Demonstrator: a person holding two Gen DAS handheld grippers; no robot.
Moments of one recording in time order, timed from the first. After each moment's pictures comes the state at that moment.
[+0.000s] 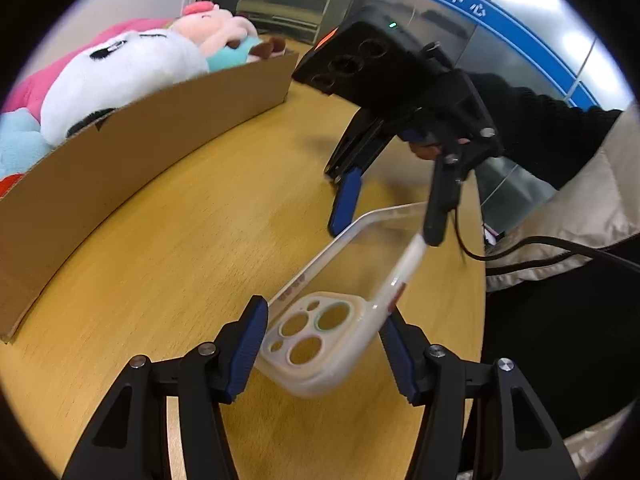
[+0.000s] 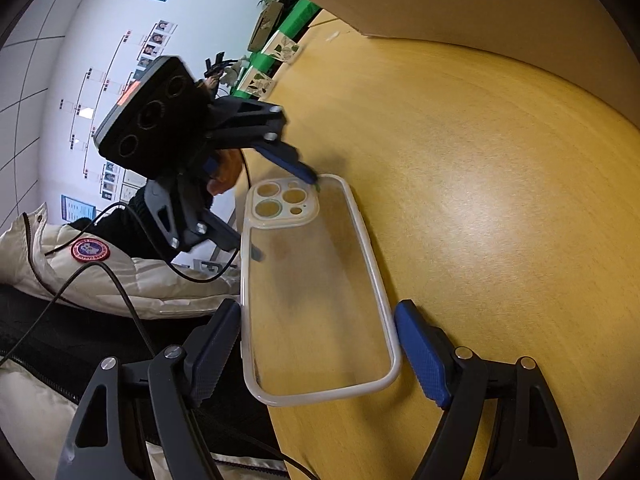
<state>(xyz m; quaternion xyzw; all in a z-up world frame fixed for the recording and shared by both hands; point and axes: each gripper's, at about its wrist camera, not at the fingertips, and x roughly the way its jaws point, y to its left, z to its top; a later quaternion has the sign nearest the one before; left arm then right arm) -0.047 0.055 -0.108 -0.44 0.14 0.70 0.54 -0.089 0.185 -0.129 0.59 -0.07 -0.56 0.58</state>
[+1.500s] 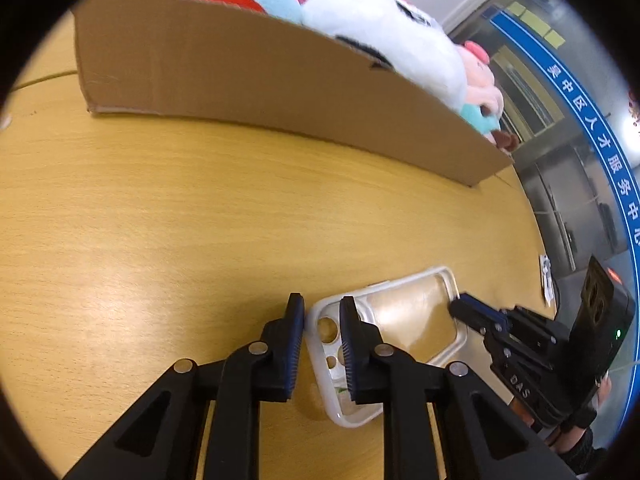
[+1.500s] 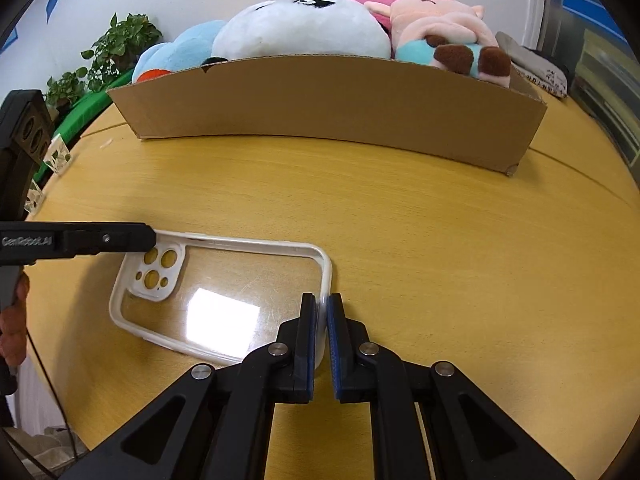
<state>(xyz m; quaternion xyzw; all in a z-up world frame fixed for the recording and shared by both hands) -0.072 0.016 -0.125 -0.55 -0.15 0.79 0.23 -0.012 0.214 -0.110 0.49 0.02 -0.87 0.11</state>
